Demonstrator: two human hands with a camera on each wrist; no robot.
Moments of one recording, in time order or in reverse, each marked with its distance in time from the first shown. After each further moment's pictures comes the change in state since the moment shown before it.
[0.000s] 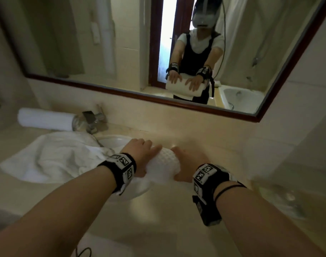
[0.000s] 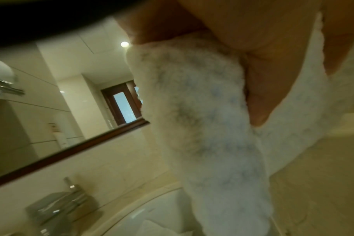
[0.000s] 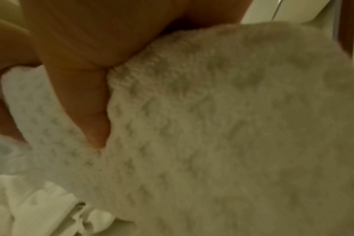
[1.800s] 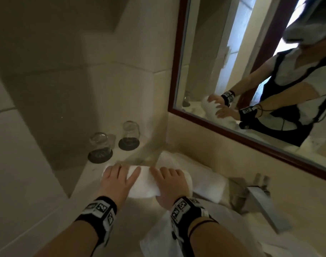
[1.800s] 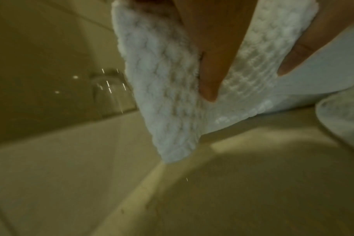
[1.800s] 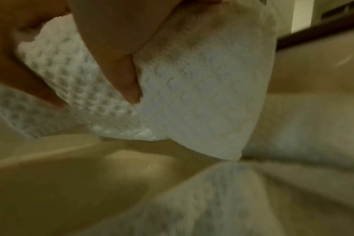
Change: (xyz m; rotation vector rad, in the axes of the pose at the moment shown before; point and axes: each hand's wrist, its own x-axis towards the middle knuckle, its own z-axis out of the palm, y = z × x) left_hand -0.160 -0.554 0.316 -0.105 0.056 -0.659; right_hand 0.439 -0.546 0.064 -0.040 0.071 -0.531
